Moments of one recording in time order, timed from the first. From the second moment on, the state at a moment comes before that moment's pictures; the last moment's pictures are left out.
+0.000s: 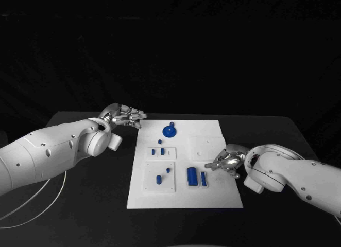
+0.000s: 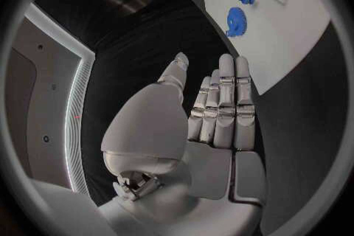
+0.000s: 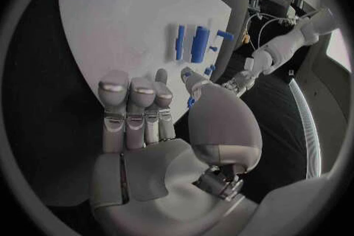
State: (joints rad) left arm 1.23 -0.69 -0.12 1.11 -0.30 -0.24 0.21; left_hand 1.35 -0.06 0.00 0.03 0.14 1.01 0.14 0.06 0.07 1.17 0.10 0.06 0.06 1.31 0.05 0.25 0.22 0.07 1.19 0.03 0.08 0.47; right arm 0.86 -0.90 0.25 1.59 -1.08 -0.08 -0.55; right_hand 1.07 -0.18 0.34 0.14 0.07 1.18 0.01 0.06 0.94 1.36 -0.06 0.95 1.25 1.46 -0.12 0.90 1.08 0.08 1.47 -0.14 0.79 1.28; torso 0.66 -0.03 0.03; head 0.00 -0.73
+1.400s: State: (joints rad) left arm 1.25 -0.59 -0.11 0.95 -0.09 -0.26 0.29; left_hand 0.99 -0.01 0.01 0.00 0.04 0.26 0.03 0.02 0.02 0.35 0.03 0.02 0.02 0.33 0.04 0.02 0.02 0.06 0.28 0.06 0.02 0.03; right arm 0.94 -0.59 0.31 0.91 -0.25 -0.14 0.23; right_hand 0.78 0.02 0.01 -0.04 0.10 0.29 0.04 0.02 0.02 0.37 0.04 0.02 0.02 0.32 0.04 0.02 0.02 0.08 0.27 0.08 0.02 0.02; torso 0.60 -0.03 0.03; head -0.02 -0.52
